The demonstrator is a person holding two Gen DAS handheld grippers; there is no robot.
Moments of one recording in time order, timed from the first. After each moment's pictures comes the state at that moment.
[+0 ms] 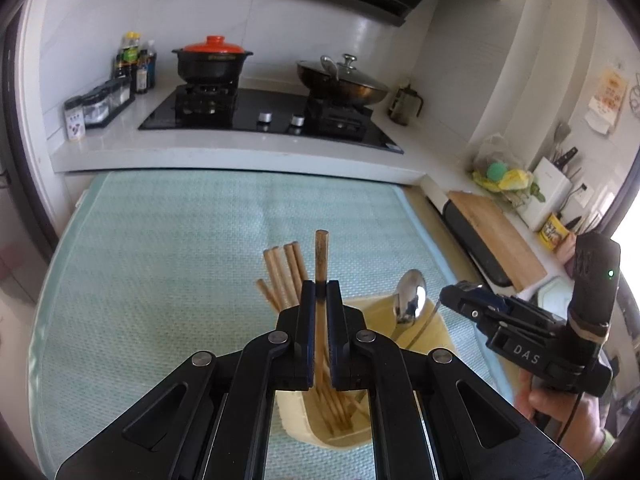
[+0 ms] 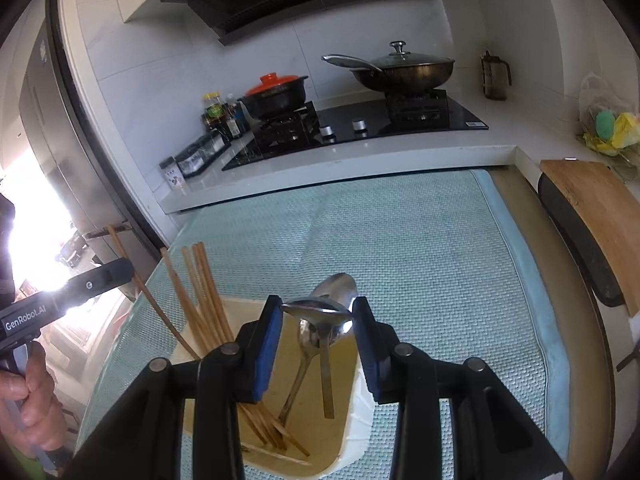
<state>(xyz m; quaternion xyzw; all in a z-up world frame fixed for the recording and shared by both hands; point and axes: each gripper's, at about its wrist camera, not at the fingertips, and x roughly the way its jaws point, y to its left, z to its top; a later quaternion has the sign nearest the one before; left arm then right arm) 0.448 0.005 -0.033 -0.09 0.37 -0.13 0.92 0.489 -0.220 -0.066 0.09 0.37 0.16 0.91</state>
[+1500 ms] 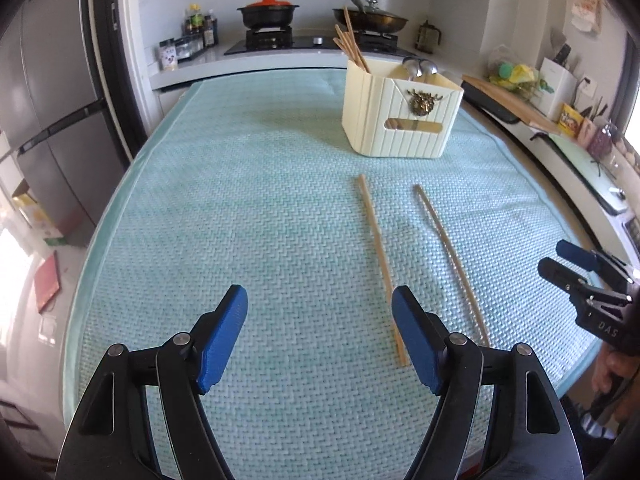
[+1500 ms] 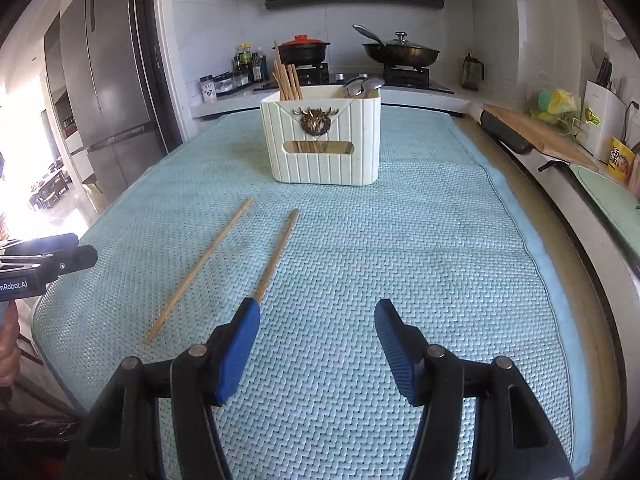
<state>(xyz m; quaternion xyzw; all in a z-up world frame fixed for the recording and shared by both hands) 0.137 0.038 -0.130 0.00 0.41 -0.04 0.91 0.148 -0.198 -0.151 -0.02 0.37 0.13 0.92</state>
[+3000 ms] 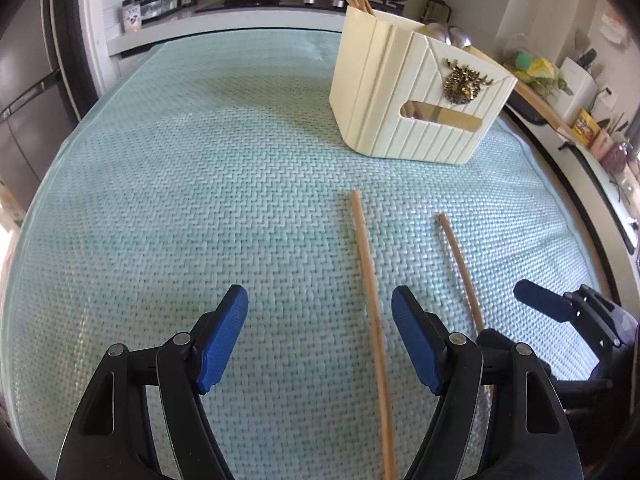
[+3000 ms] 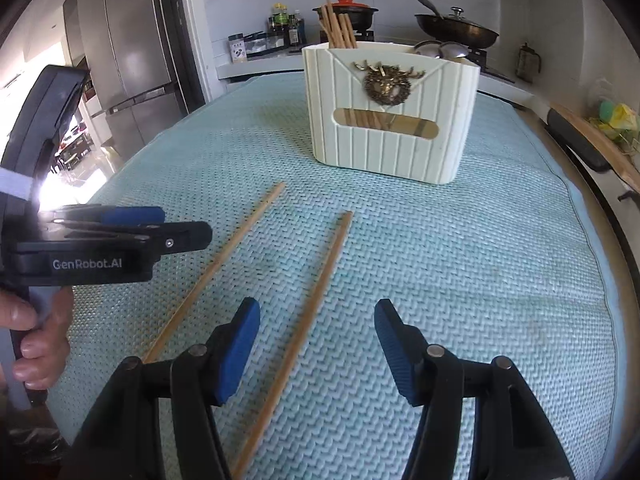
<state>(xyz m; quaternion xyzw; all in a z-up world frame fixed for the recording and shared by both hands) 0.259 0.017 -0.183 -0.04 0.47 -0.07 0.88 0.236 -0.133 -0.193 -0.06 0.42 0.19 0.89</state>
